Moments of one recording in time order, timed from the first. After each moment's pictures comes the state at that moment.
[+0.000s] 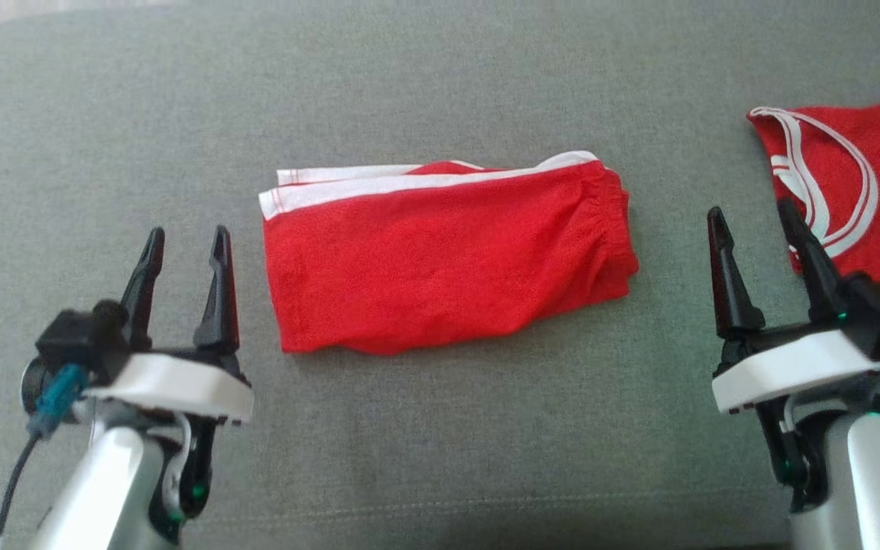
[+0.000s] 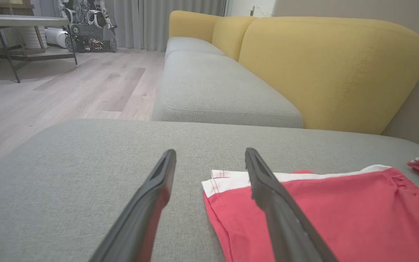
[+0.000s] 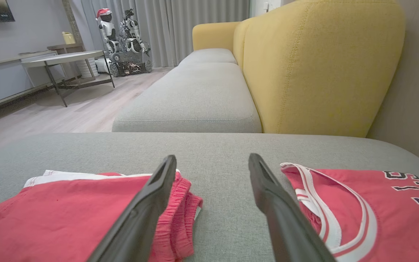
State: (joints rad) left arm -0.20 0.30 -0.36 0.09 -0.48 0.20 -0.25; right arm -0.11 -0.05 0.00 -0.07 0.09 0.13 0.07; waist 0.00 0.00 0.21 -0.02
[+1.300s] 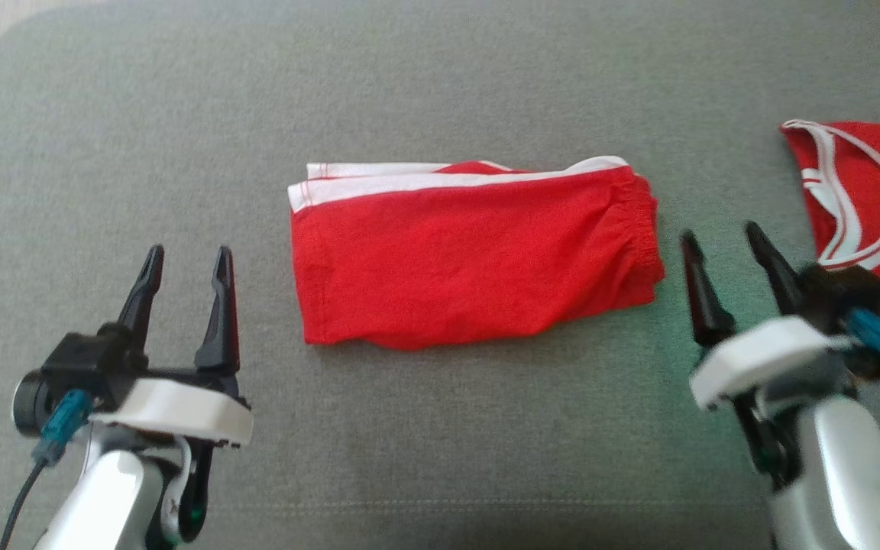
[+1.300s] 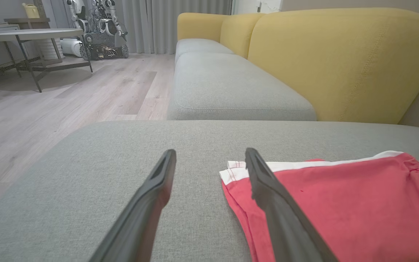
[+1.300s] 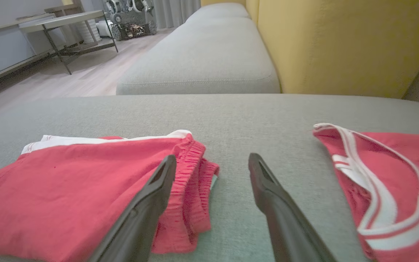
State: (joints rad) left arm -0.12 0.35 -0.38 0.00 -0.43 0.25 -0.24; right arm -0.14 -0.05 0.01 0.07 0.10 0.13 0.12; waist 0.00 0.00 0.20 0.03
